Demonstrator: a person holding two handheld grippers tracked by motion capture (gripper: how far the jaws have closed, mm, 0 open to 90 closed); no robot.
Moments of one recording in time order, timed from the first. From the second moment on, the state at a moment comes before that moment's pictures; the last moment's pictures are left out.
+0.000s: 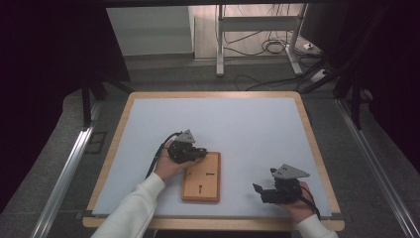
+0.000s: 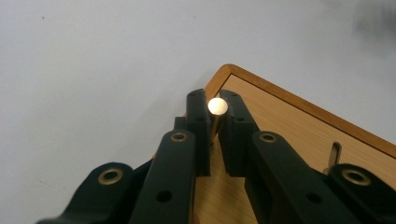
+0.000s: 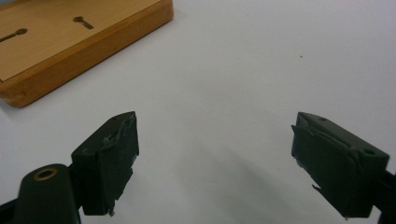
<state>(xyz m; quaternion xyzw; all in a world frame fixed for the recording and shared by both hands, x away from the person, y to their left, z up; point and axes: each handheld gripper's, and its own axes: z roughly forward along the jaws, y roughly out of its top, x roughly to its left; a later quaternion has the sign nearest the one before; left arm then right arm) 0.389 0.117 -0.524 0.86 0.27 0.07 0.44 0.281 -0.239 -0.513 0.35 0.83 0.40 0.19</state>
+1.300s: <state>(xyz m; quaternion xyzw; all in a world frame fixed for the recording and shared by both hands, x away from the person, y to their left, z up) 0.409 0.122 -0.522 0.86 0.28 -0.02 0.43 0.250 -0.153 -0.509 0.26 0.87 0.36 0.22</state>
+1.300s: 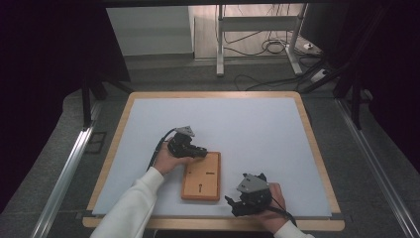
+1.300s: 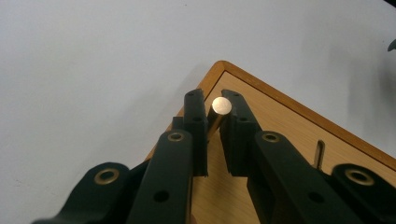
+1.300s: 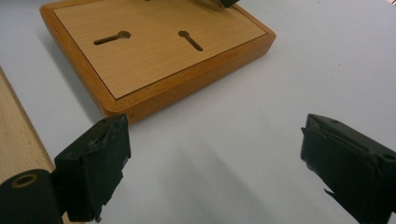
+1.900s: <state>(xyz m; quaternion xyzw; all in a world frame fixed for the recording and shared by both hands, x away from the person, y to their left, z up) 0.422 0.125 -0.521 0.86 0.29 -0.06 0.42 0.246 -0.086 -0.526 0.18 0.89 0.32 0.26</state>
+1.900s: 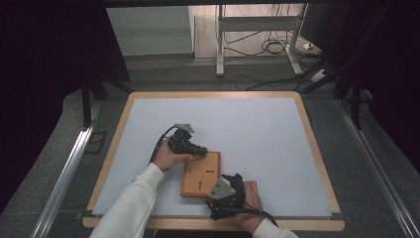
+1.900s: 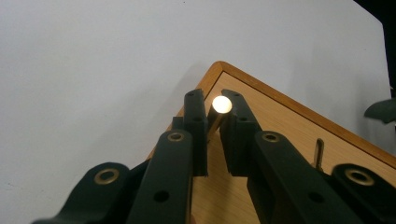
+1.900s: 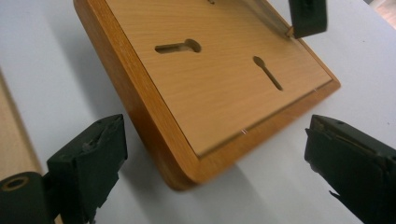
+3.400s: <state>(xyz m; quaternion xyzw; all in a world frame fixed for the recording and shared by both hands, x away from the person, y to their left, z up) 0.396 0.141 -0.497 0.83 0.34 0.05 0.45 0.253 -0.085 -0.493 0.11 0.88 0.33 0.33</state>
